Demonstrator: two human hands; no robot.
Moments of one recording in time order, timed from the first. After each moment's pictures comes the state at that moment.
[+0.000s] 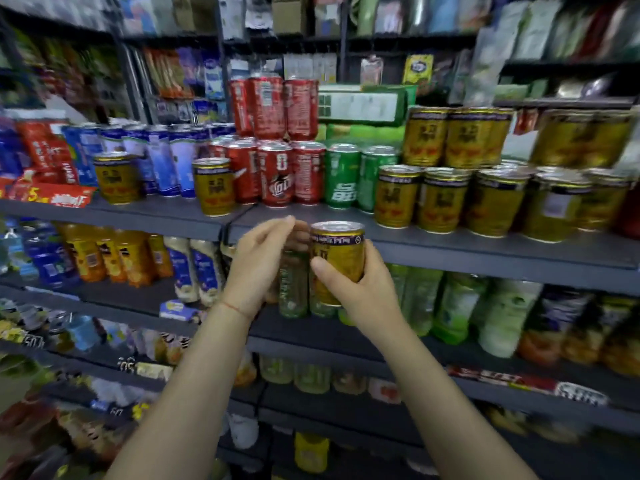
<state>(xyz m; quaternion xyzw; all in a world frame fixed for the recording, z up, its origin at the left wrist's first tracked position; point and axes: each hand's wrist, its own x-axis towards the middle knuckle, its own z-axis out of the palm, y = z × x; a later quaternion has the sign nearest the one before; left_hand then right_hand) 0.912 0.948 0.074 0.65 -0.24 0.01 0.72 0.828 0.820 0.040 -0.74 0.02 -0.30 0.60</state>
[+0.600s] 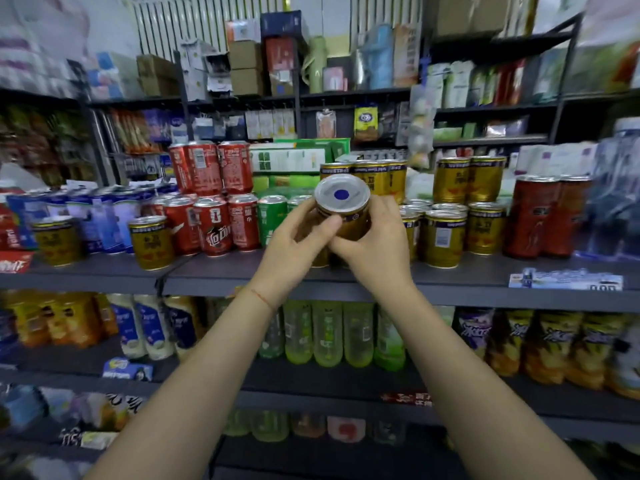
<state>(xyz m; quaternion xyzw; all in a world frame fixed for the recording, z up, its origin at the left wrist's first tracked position) 0.844 0.826 0.143 0.58 -0.43 -0.01 0.69 0.781 0.707 0.136 -0.79 0.07 -0.52 0.32</state>
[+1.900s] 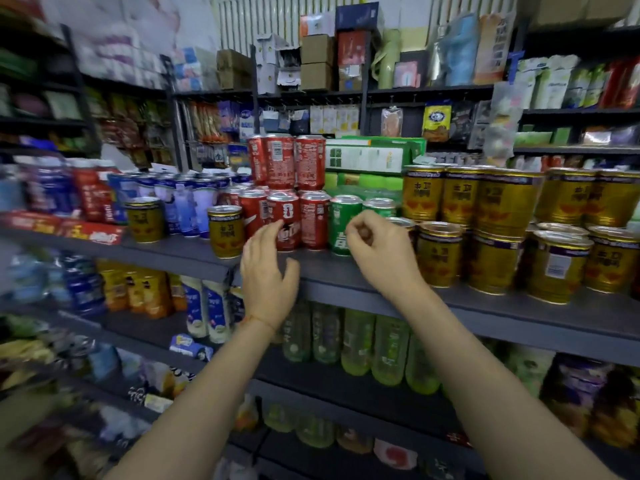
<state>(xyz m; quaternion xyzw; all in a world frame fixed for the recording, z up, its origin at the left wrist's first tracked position) 0.959 0.916 0.068 0.76 -0.24 0.39 0.46 0.868 0.757 0.136 -0.86 -0.03 -0.41 0.32</state>
